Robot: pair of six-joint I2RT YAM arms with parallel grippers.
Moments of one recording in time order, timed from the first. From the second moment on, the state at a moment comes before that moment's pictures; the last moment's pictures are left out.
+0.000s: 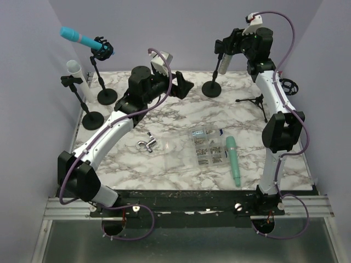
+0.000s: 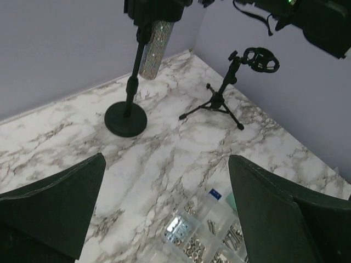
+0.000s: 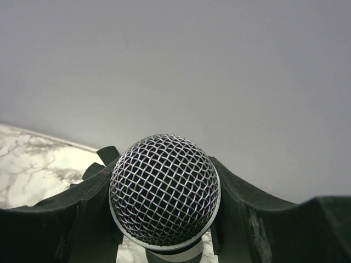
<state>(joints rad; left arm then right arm) -0.51 1.42 1.30 0.06 0.30 -0.25 0.11 2.10 2.09 0.00 -0.23 0.08</state>
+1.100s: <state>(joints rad) -0.45 2.31 2.29 0.13 0.56 -0.12 0.11 2.15 2.21 -0.13 -0.59 0.02</state>
